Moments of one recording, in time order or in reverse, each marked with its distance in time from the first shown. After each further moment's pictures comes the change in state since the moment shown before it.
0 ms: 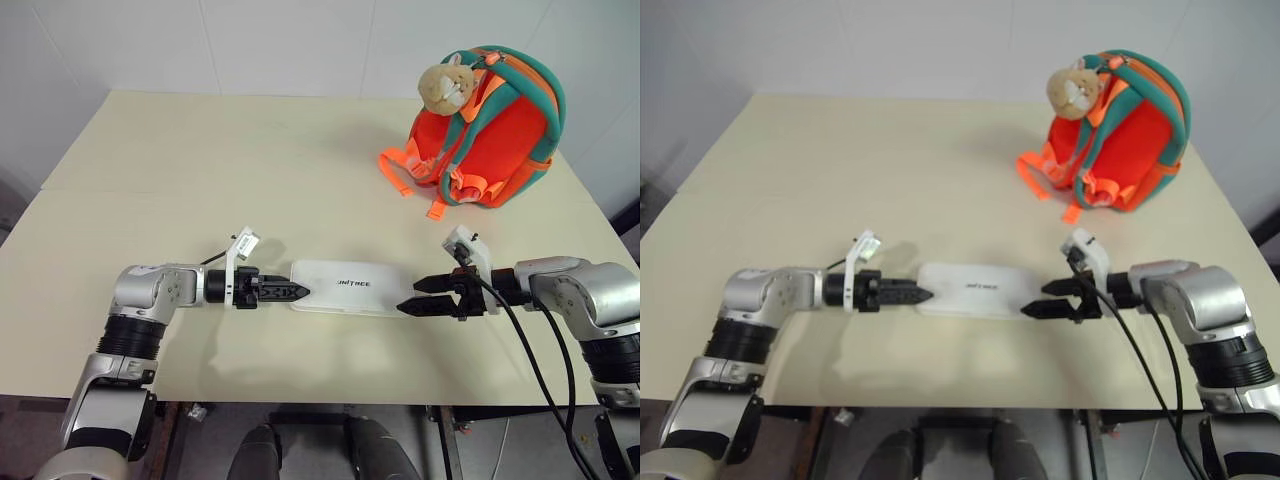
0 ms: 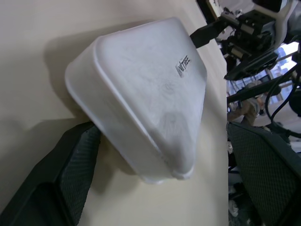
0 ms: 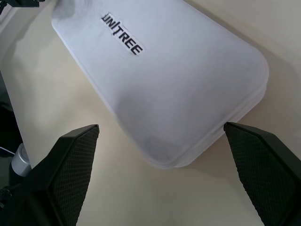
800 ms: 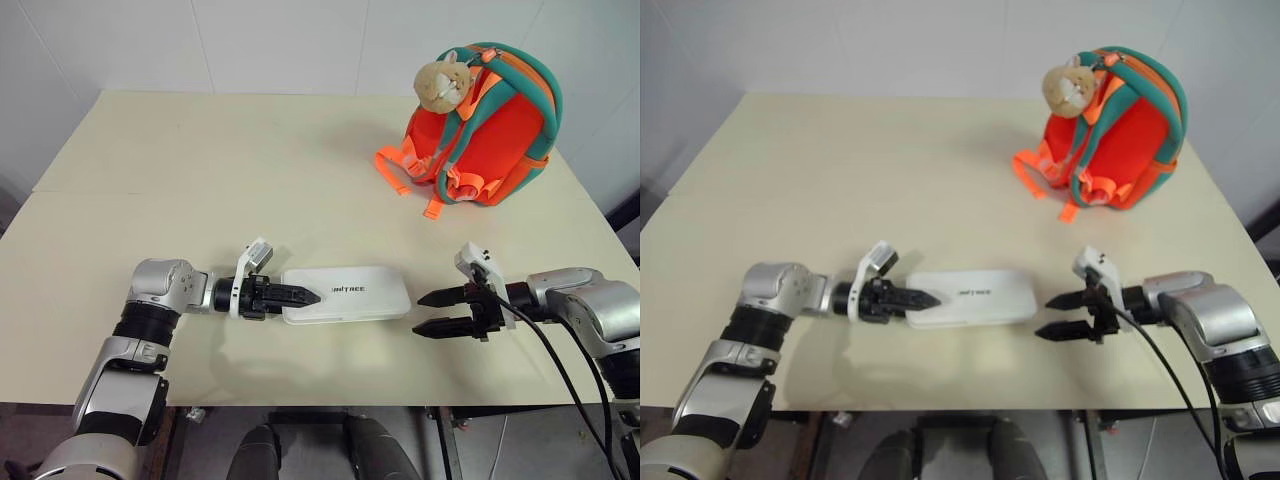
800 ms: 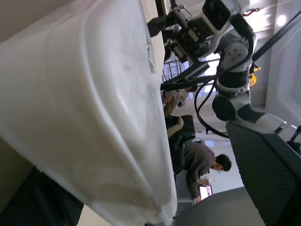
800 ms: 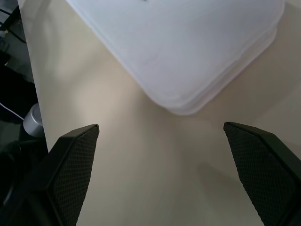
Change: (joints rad) left arm -0.077 -0.024 -0.039 0.152 -0.080 0.264 -0.155; right arm 0.105 -0.100 0.048 0.066 -0.032 -0.285 0.211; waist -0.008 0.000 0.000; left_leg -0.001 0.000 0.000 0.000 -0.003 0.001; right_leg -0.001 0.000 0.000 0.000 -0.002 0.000
